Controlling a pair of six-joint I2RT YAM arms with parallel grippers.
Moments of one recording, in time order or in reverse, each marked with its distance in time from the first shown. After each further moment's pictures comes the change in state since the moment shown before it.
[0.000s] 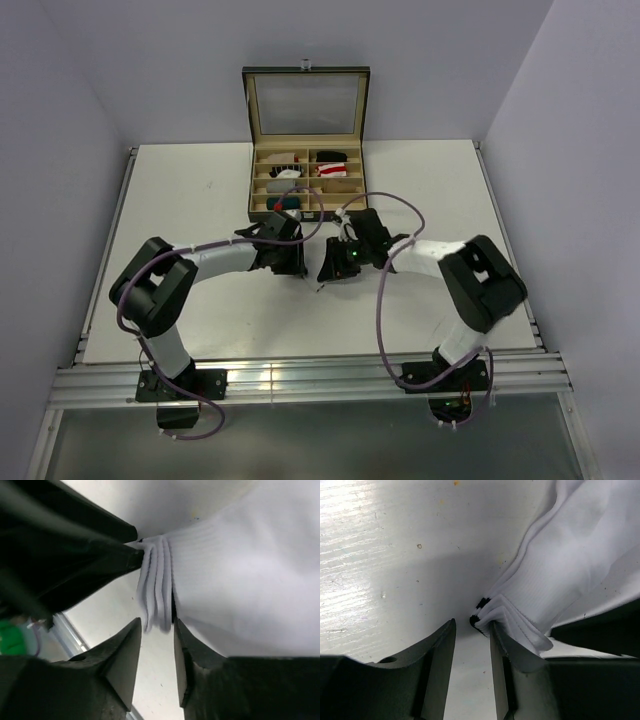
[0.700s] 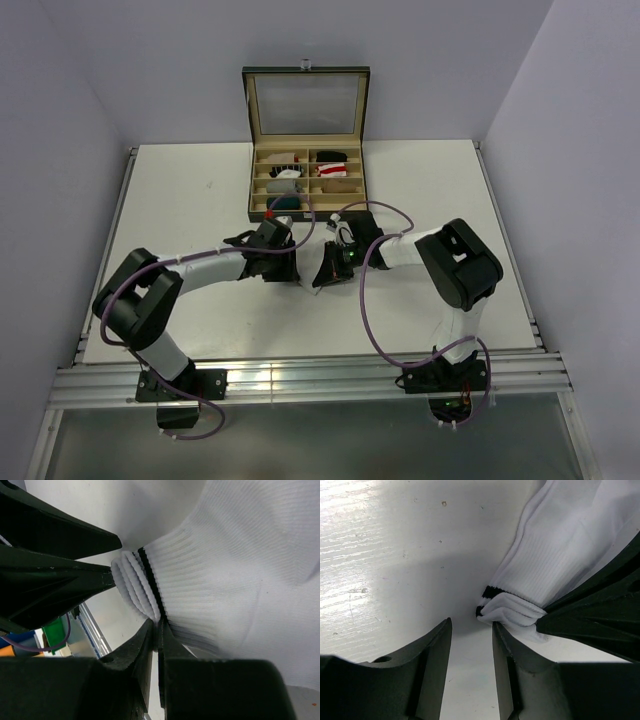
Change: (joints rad) left arm 0.006 -0.113 -0.109 0.000 -0.002 0.001; right arm -0.029 0.125 0.004 0.104 -0.166 0.052
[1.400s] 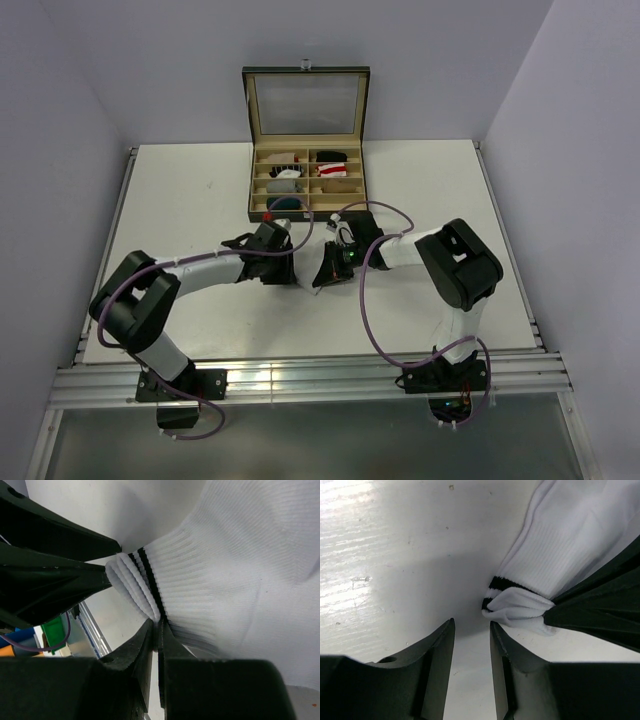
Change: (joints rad) left arm 0.000 -0.027 -0.035 -0.001 0.003 0.000; right arm 0.000 0.000 -0.004 0.008 -0.002 0.001
